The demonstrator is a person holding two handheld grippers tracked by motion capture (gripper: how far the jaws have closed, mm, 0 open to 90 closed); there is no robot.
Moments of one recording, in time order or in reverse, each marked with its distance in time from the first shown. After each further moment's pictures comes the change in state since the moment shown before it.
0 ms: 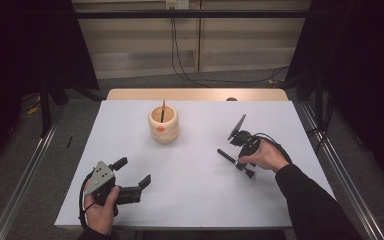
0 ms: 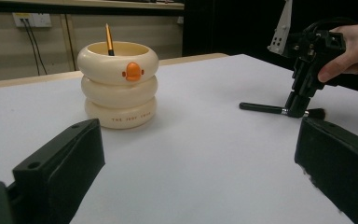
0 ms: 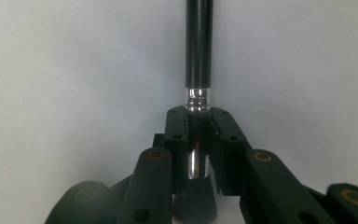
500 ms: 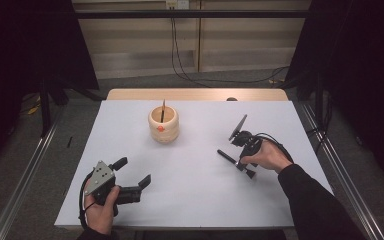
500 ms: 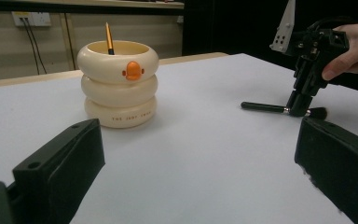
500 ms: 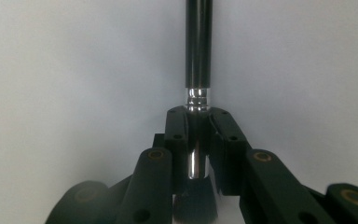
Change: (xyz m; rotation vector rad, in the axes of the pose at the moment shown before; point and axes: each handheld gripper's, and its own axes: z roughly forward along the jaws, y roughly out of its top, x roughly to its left) left arm 0.001 0.000 0.000 0.001 -0.002 -0.001; right arm -0.002 -0.004 -0.002 -0.010 0.020 -0.019
